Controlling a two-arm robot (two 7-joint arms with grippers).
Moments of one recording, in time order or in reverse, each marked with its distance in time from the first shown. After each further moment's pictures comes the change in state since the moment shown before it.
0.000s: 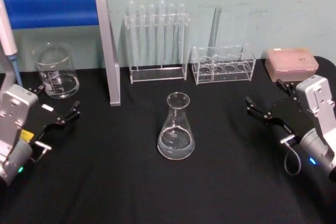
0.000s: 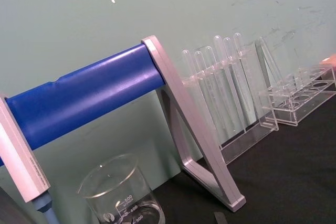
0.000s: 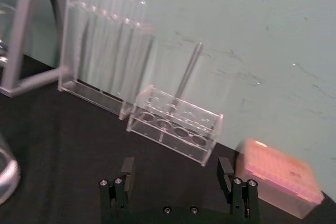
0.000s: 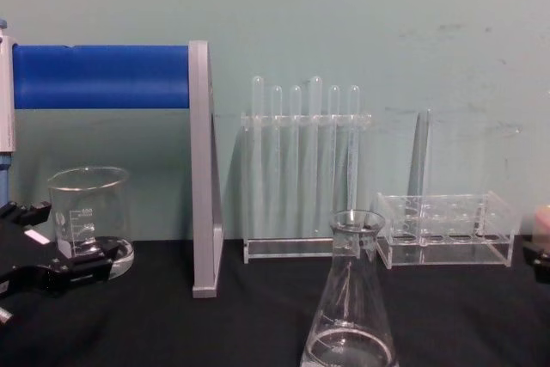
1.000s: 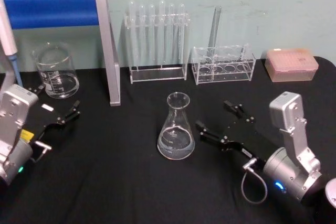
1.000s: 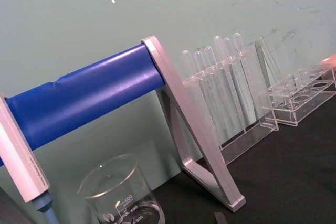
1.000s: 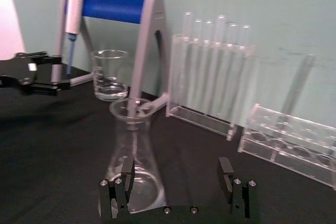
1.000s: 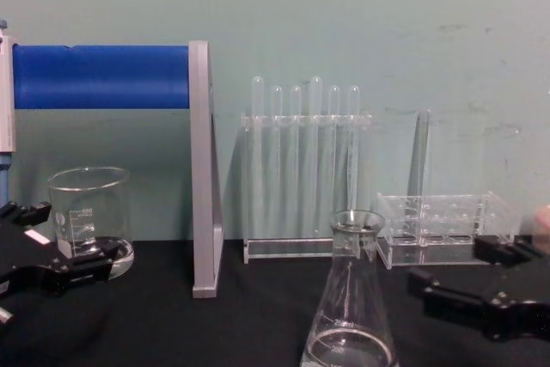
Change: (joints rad) left arm 0.000 0.000 0.000 0.000 0.000 0.000 0.000; right arm -0.102 -0.089 -0.005 -0.142 0.109 0.024 0.209
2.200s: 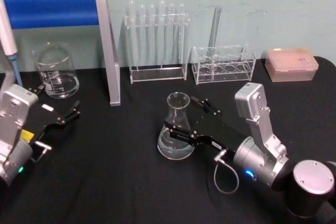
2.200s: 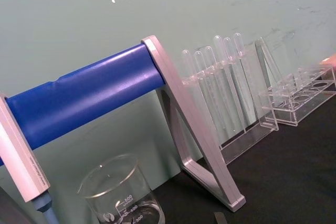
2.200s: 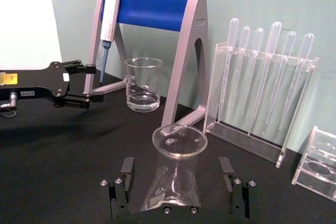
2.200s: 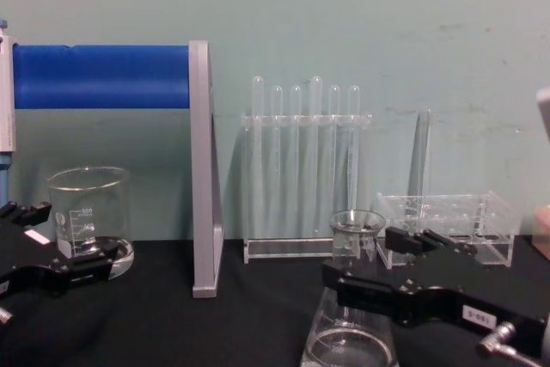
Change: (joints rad) left arm 0.000 0.000 0.000 0.000 0.000 0.000 0.000; right arm 0.116 -0.143 -0.019 0.128 -0.067 0.020 0.153
